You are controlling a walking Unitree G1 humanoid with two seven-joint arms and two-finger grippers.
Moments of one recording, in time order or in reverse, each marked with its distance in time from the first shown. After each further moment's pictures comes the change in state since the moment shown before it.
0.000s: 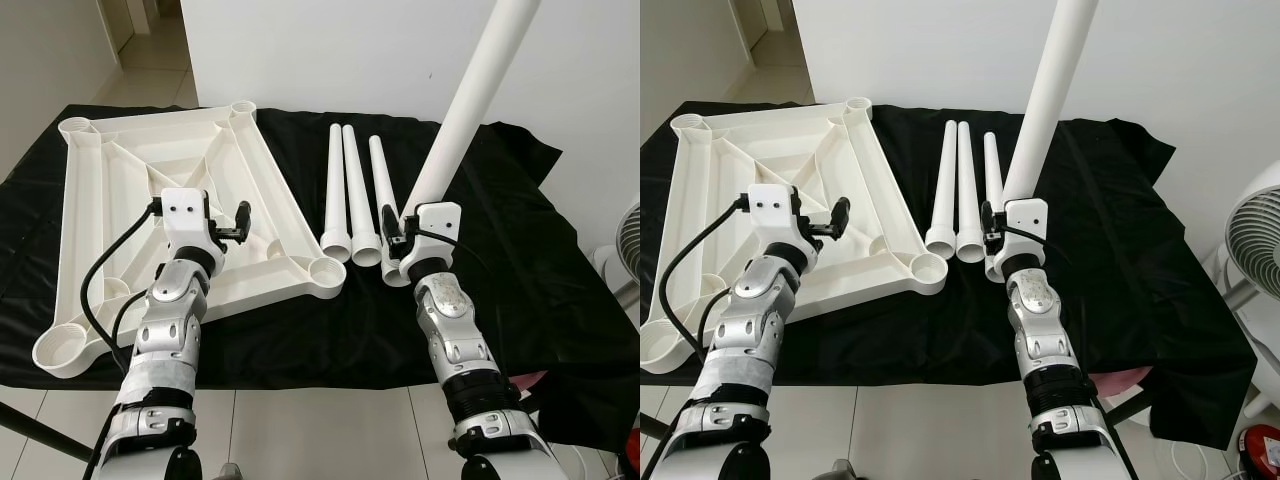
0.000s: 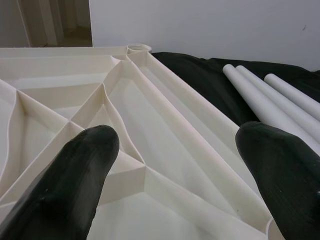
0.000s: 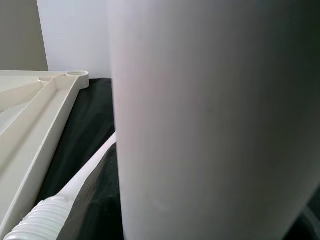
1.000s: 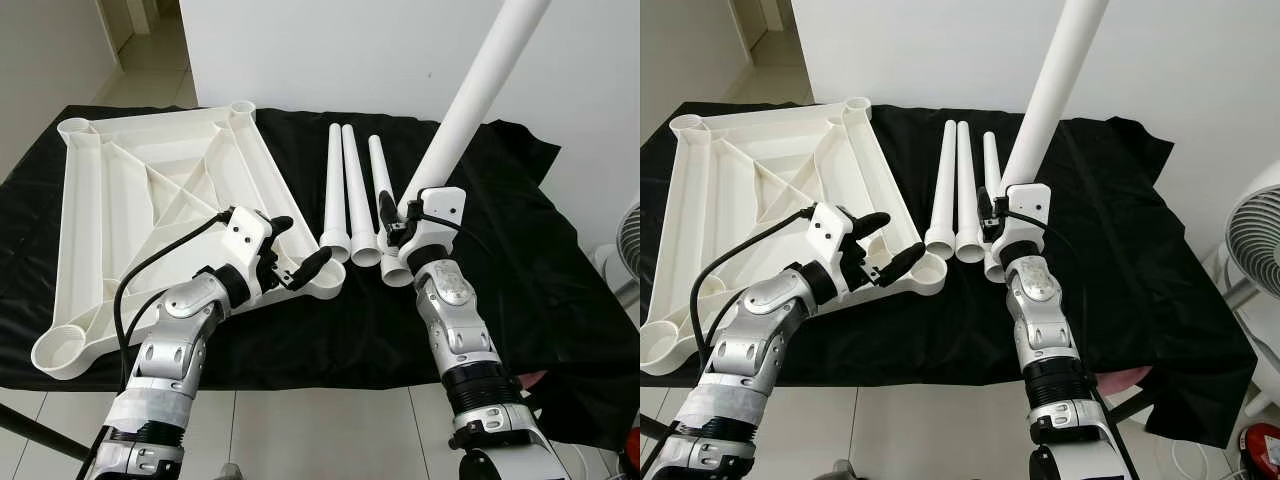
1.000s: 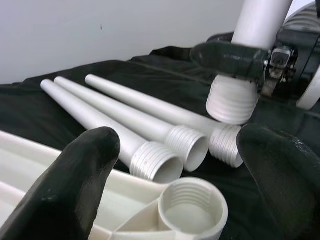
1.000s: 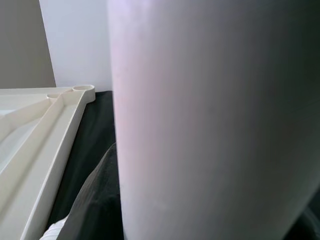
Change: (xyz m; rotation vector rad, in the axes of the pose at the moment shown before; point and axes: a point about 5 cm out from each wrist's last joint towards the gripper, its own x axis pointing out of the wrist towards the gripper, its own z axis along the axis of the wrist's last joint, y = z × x) left arm -0.030 -0.055 0.006 0.087 -0.028 -0.726; right arm 0.003 0.000 0.013 0.049 -0.019 0.017
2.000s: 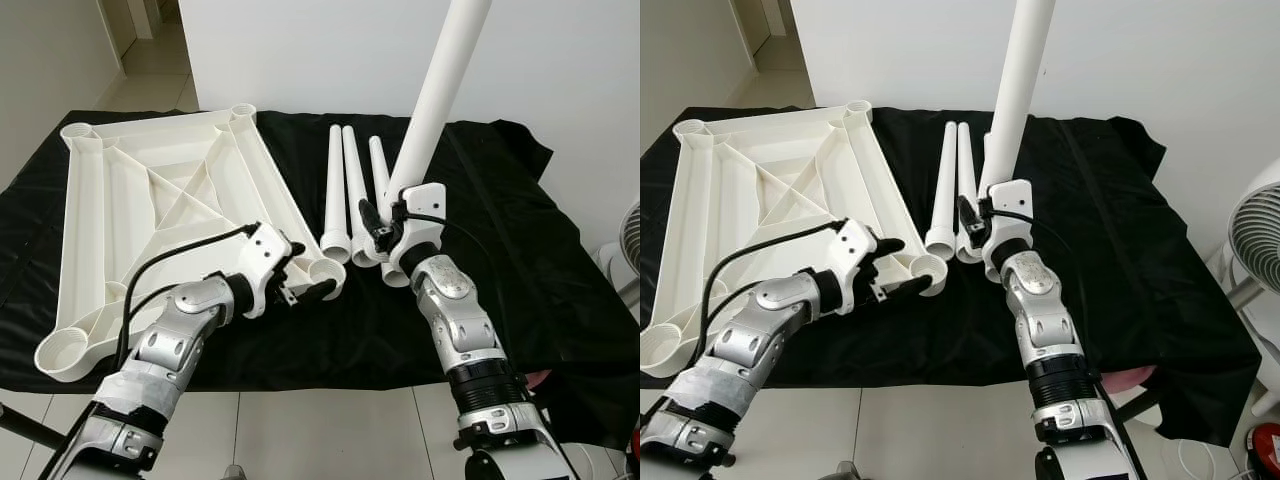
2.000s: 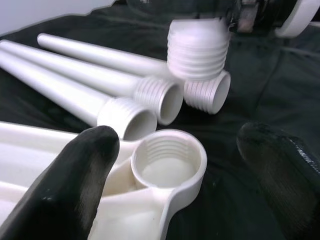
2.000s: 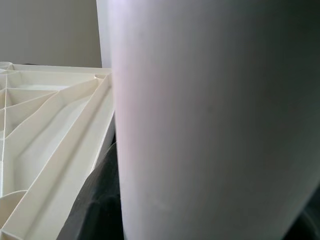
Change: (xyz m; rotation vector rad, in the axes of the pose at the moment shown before) left arm 0.001 -0.010 -0.017 0.049 0.170 -0.171; right arm 0.004 0.018 0.007 -0.024 0.076 0.210
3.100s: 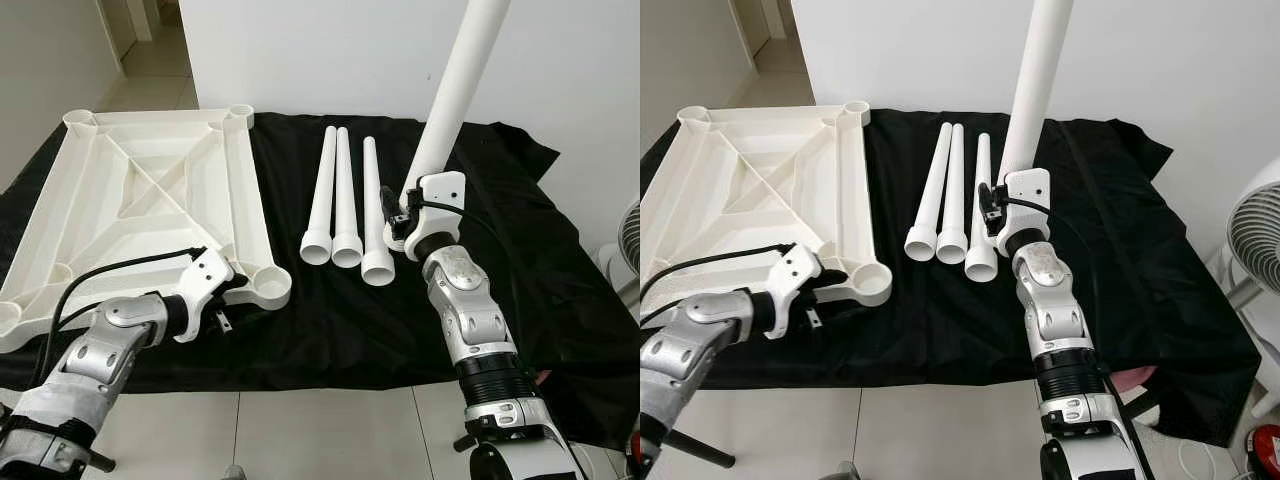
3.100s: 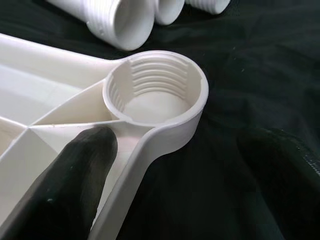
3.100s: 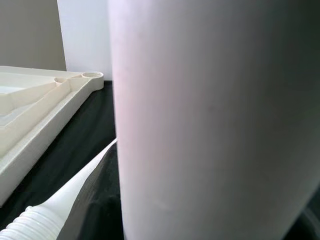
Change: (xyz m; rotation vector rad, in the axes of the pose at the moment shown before) left arm -0.045 0.014 -0.043 -0.045 0.249 -0.112; right arm 0.000 -0.021 0.009 -0.043 0.001 -0.148
